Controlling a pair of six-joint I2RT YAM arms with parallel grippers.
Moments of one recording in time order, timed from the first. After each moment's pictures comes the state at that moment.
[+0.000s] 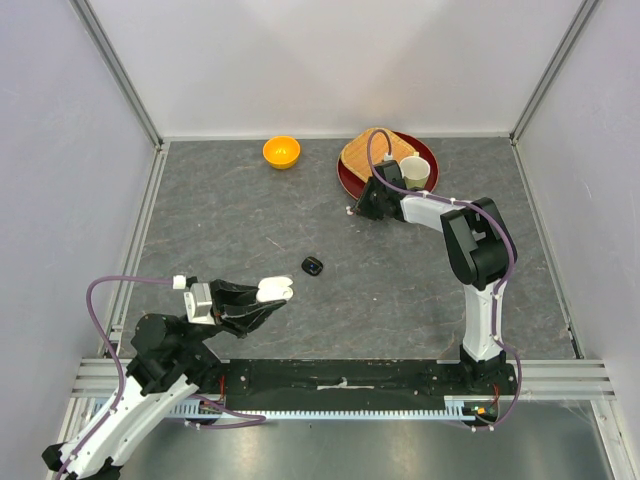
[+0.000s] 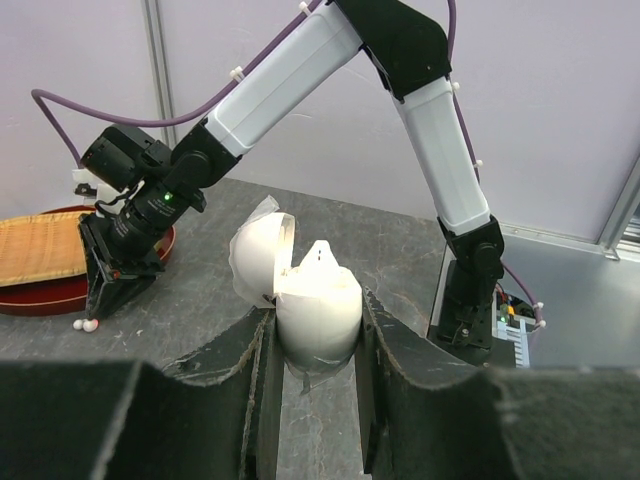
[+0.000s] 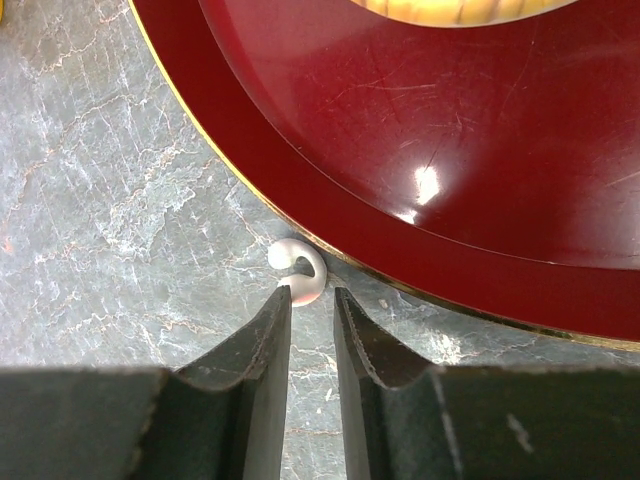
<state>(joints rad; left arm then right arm) -0.72 0.02 0.30 0.10 0.44 -0.21 0.40 2.08 1.36 -0.07 -0.05 0.82</state>
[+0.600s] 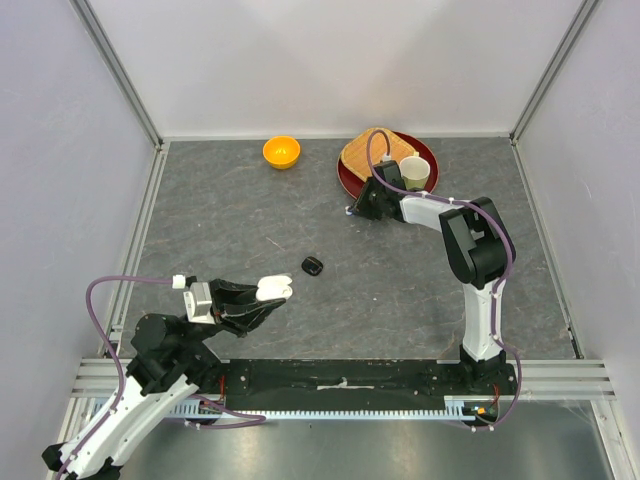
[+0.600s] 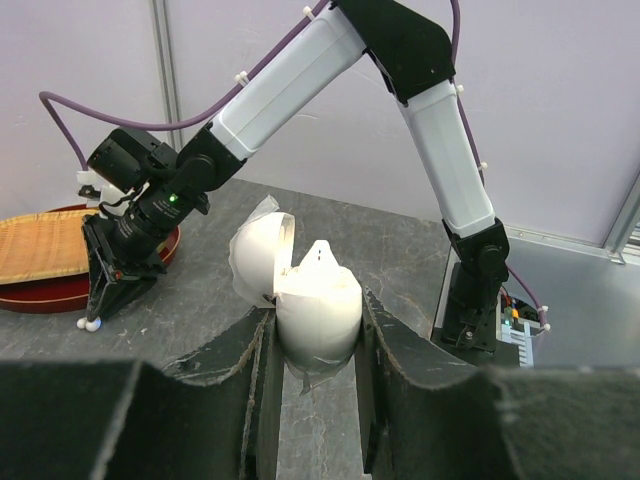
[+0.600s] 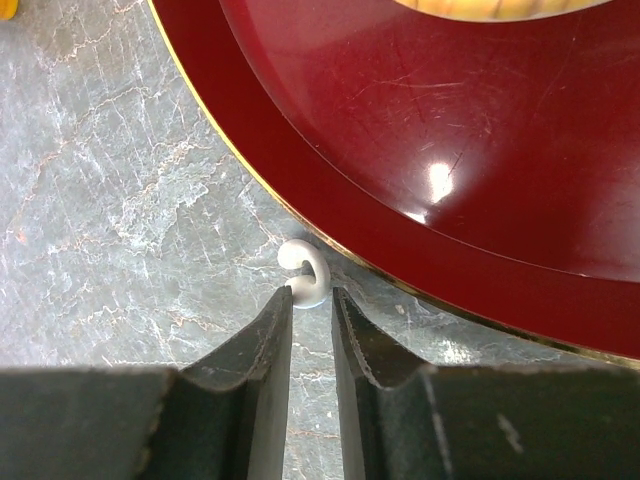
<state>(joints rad) -0.72 0.02 0.30 0.10 0.42 -0.21 0.40 2.09 1.36 -0.04 -0.09 0.82</state>
